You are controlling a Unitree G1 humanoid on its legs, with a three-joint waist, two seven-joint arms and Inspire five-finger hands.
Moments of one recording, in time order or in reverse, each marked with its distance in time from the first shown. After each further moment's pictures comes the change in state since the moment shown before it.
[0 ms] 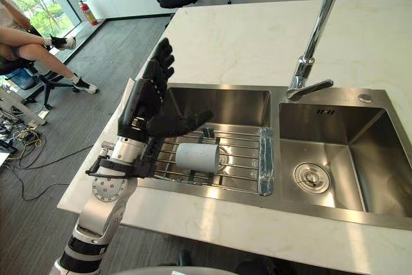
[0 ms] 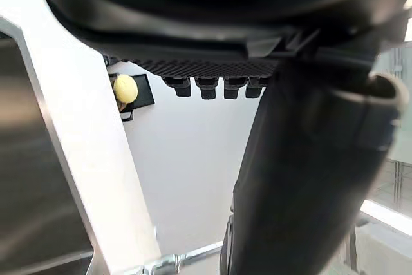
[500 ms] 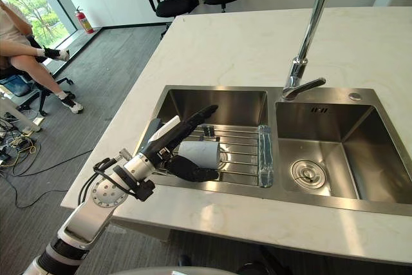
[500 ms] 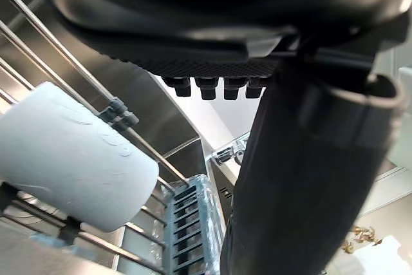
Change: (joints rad) left arm 0.019 0.260 -0.039 0.038 0.132 0.110 -0.323; right arm 0.011 -0.016 0.001 0.016 -0.029 0.008 -0.001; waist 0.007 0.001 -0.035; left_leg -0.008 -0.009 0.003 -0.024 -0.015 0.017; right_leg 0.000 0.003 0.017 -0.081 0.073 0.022
